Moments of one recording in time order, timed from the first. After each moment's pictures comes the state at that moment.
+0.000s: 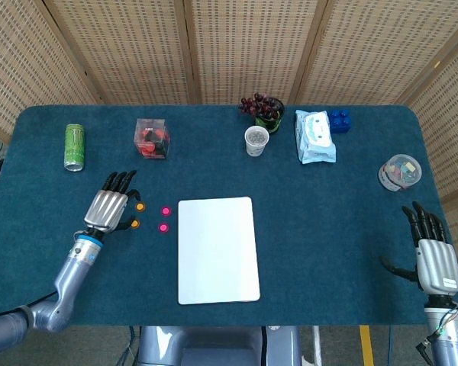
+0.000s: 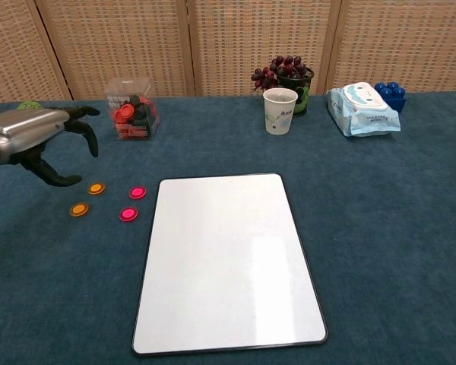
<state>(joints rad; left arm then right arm) -0.58 -1.54 -0.22 -1.36 1.20 0.98 0.38 0.11 -1.17 0.14 -1.70 -1.38 1.45 0.01</state>
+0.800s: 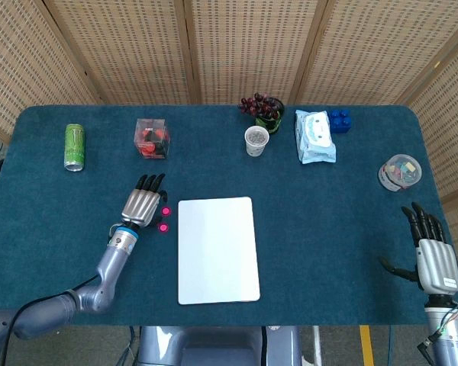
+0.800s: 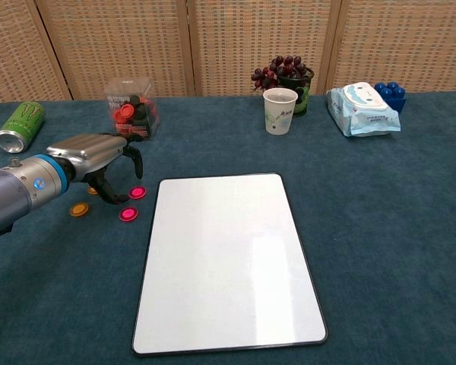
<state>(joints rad) -0.74 -1.77 -0.23 -1.12 1.01 0.88 0.49 0.11 -1.16 0.14 -1.70 -1.37 1.43 0.05</state>
